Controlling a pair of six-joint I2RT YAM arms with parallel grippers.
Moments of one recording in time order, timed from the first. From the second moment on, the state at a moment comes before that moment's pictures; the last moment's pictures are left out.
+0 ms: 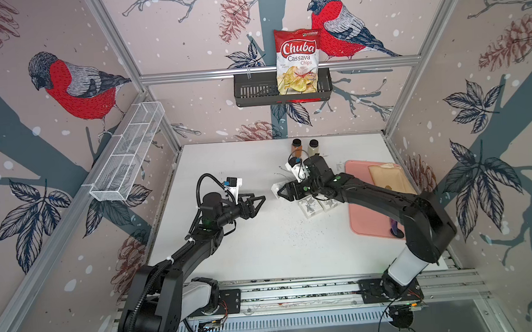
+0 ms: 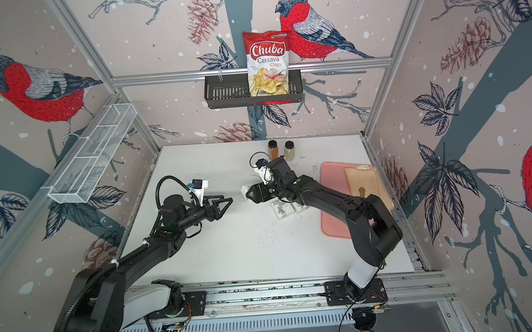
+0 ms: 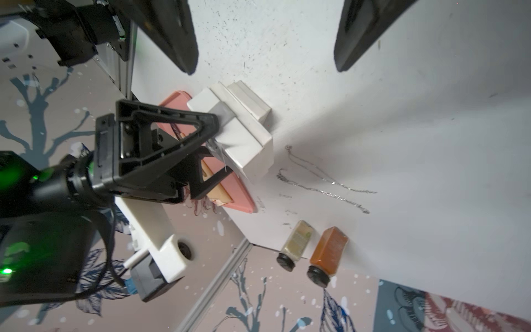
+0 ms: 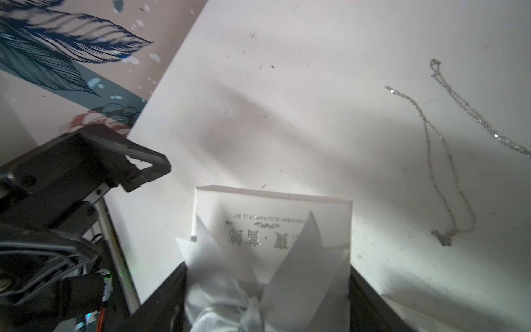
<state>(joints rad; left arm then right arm) -0.21 1.20 0.40 0.56 0.76 -0.44 0.69 1.63 1.14 -0.20 -0.44 0.29</state>
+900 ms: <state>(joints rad) -0.40 1.52 0.57 1.46 1.00 -0.99 0.57 1.27 0.99 0.15 -1.07 0.37</state>
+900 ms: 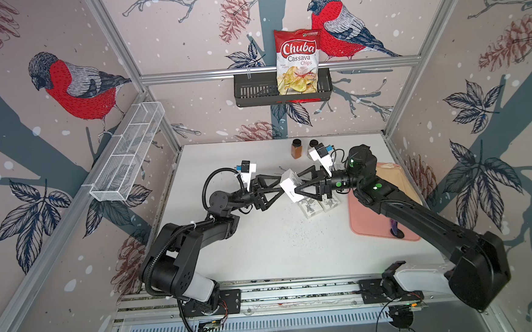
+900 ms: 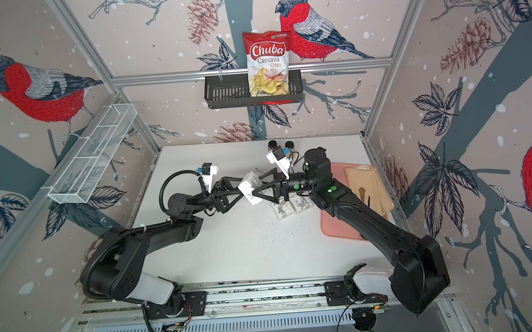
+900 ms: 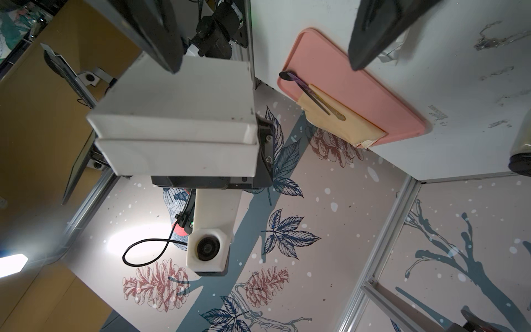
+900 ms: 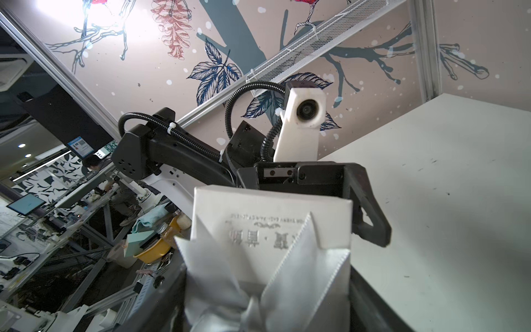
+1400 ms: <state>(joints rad) -0.45 1.48 0.57 1.48 1.02 -0.99 0.57 1.27 0.99 0.18 -1.09 0.37</state>
